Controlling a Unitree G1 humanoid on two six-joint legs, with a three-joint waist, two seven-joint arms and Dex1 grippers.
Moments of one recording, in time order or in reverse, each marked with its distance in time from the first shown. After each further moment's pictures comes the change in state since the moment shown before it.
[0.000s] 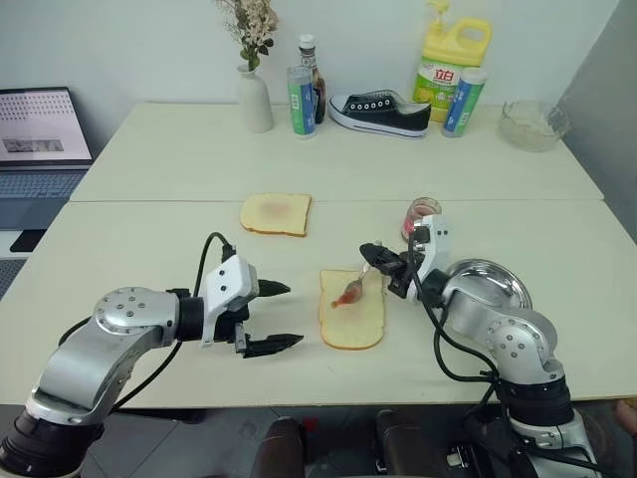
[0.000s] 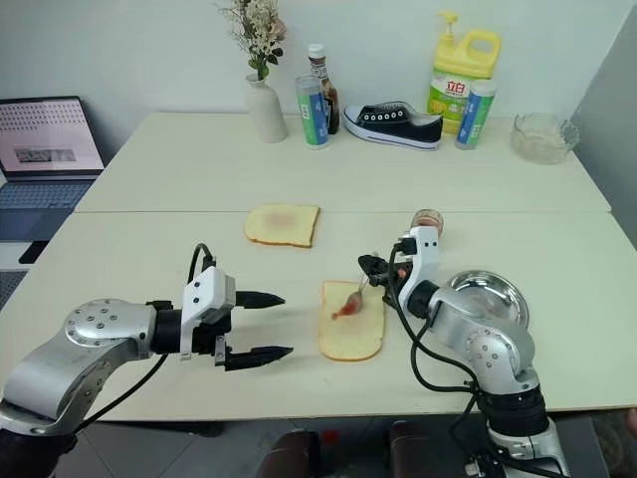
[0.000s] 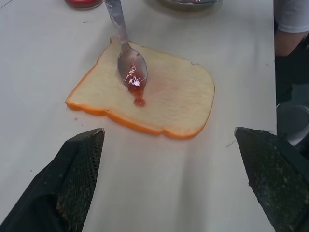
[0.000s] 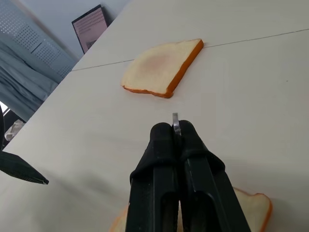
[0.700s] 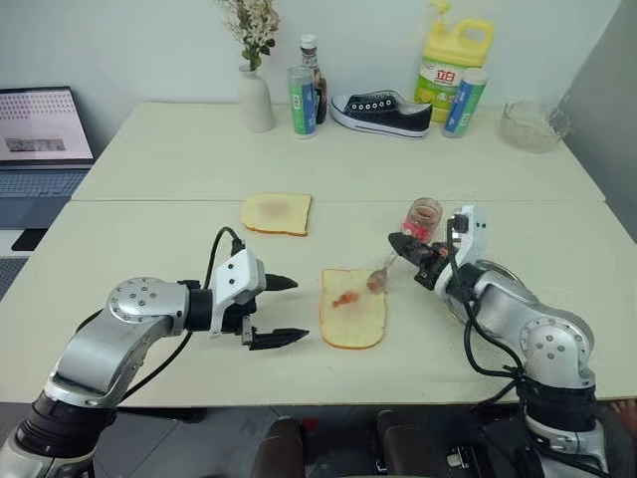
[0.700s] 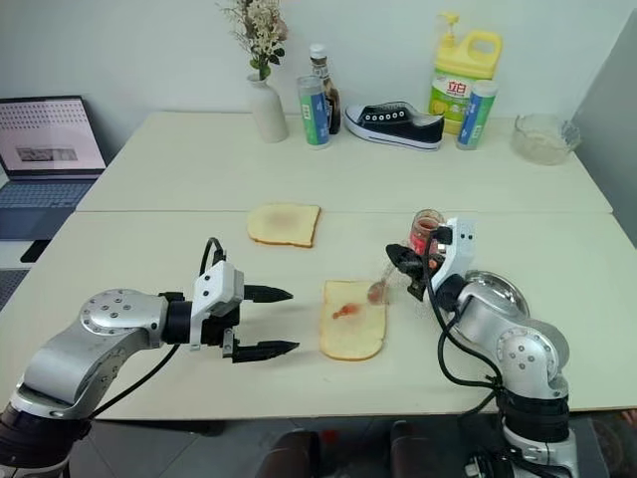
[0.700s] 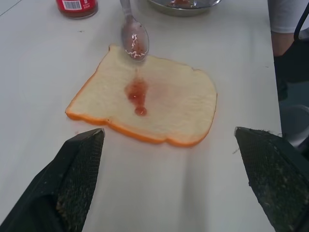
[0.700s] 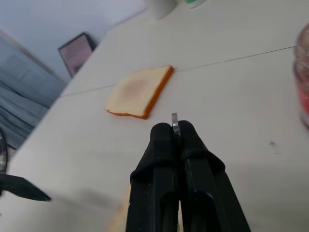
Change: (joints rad) left arm -0.073 -0.023 -0.057 0.069 0.025 -0.043 -0.036; right arm -0.011 0.051 -0.206 -0.062 0.170 0.128 -0.108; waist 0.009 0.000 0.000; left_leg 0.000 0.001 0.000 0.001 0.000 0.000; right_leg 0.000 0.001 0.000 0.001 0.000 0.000
